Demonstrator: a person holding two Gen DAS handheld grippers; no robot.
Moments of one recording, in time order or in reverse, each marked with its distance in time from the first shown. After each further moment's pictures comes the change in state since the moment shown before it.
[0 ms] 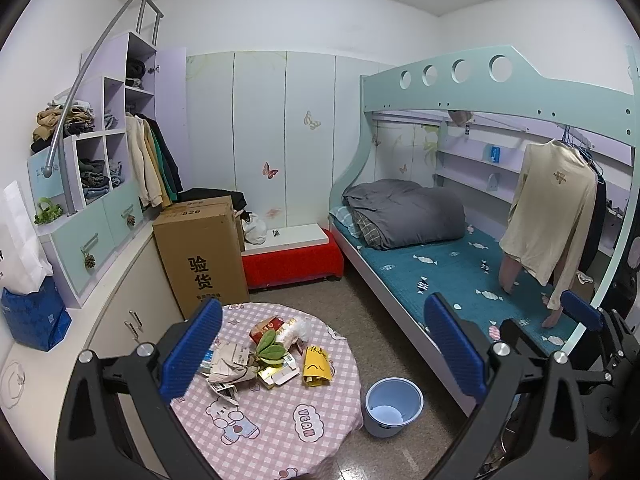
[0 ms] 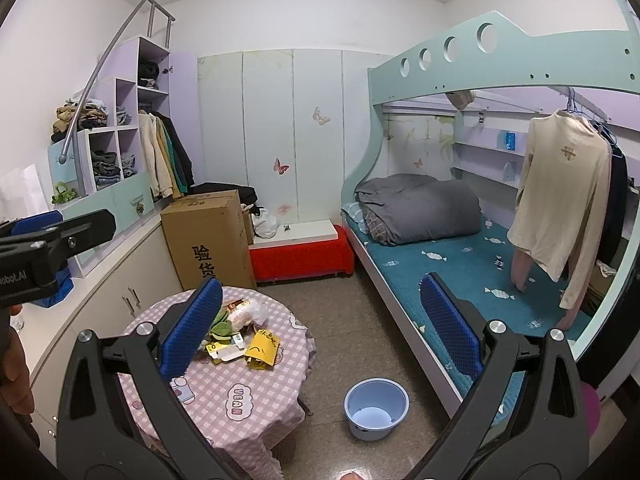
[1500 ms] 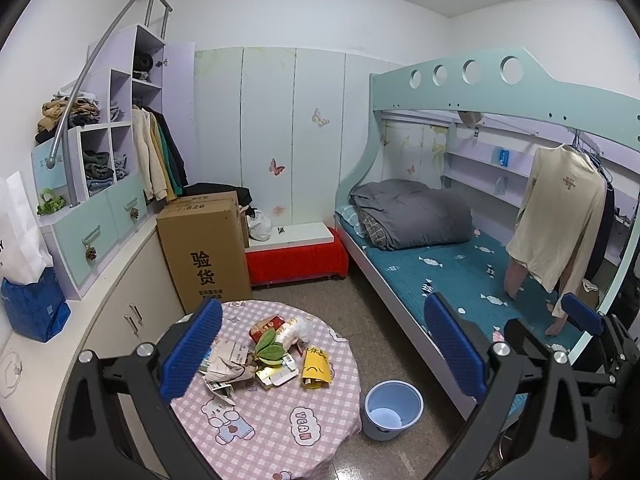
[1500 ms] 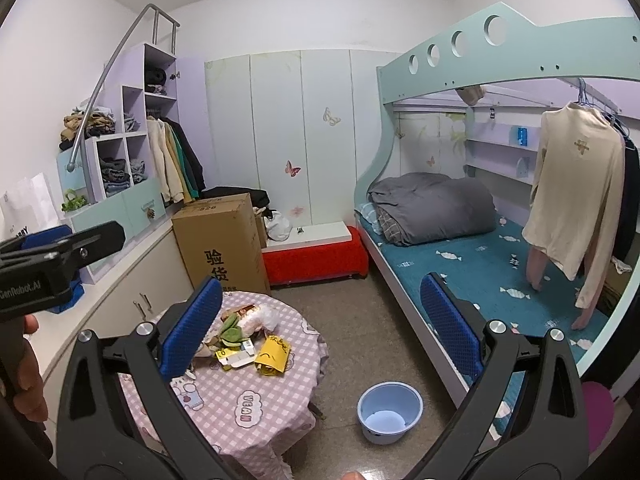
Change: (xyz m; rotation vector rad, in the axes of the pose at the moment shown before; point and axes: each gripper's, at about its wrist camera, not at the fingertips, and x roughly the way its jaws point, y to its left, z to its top) left arm 0.017 -0.002 0.004 -0.031 0.010 0.018; right arm 0.017 -0.007 0.002 0.020 0.001 0.050
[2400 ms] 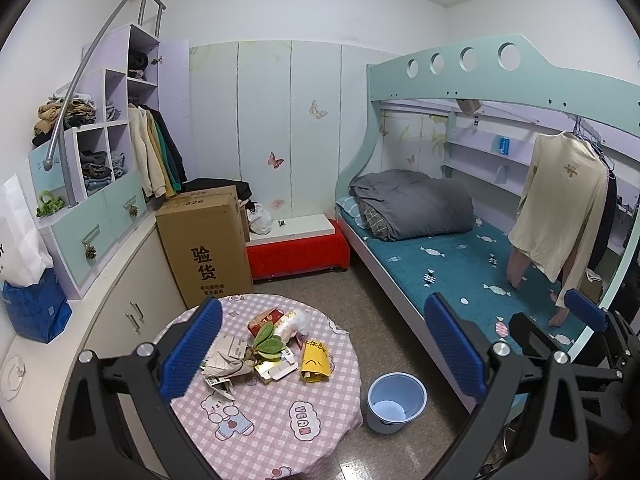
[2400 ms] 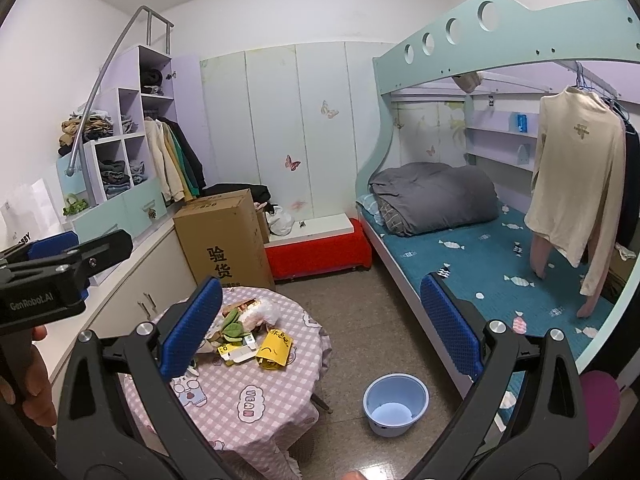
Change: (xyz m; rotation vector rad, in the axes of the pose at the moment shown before) left arm 0.009 -0.014 -0.012 0.021 0.023 0.017; right arm 0.002 -0.015 -0.001 0.041 0.020 0.019
